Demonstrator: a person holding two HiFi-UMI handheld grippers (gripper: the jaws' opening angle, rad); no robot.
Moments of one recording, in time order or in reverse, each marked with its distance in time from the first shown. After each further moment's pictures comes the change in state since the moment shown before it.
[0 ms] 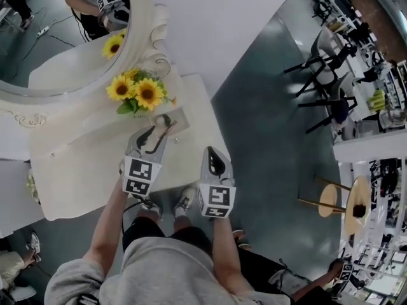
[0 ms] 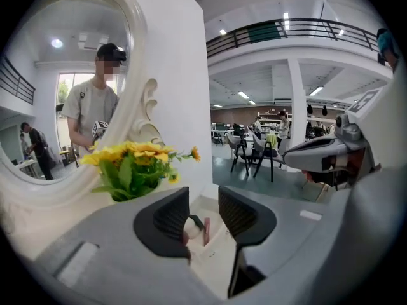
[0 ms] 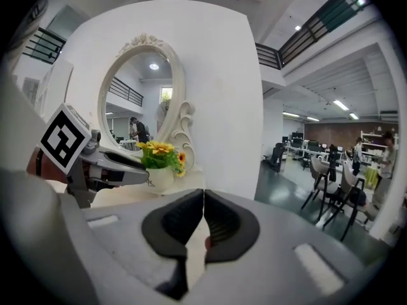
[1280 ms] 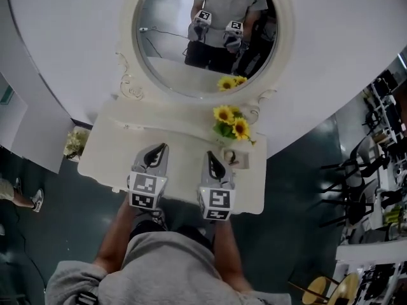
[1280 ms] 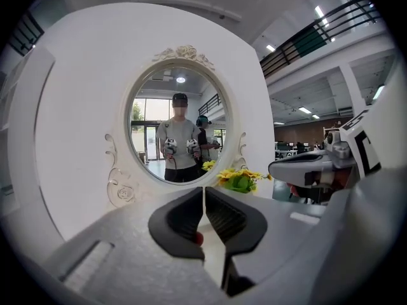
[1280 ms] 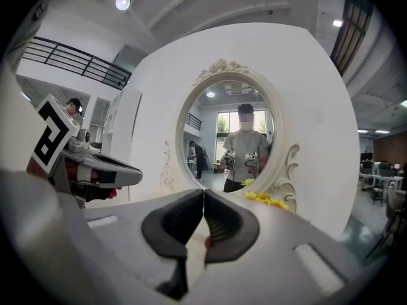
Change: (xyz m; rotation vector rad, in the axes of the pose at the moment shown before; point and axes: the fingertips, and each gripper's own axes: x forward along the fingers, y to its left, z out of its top) left arm -0.273 0.125 -0.020 -0.214 -0.156 0.571; right arm -0.021 0.259 0.113 -0.192 -0.233 0.526
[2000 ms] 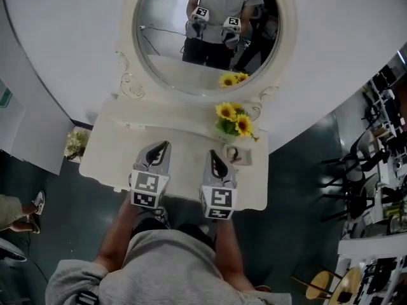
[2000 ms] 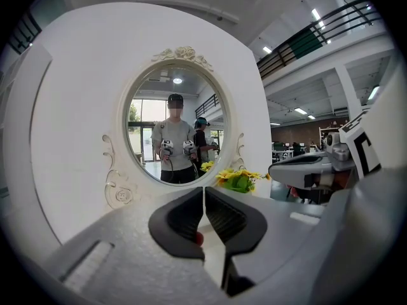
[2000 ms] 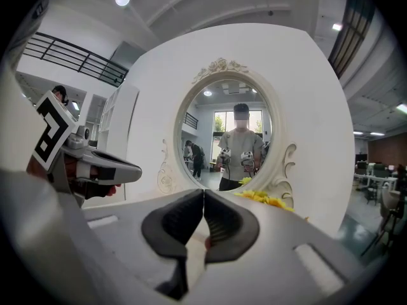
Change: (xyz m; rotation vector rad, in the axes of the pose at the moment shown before) left arm -0.001 0.005 0.000 0.013 -0.013 -0.032; right arm 0.000 0.005 -0.005 -0.001 0.010 -0.041
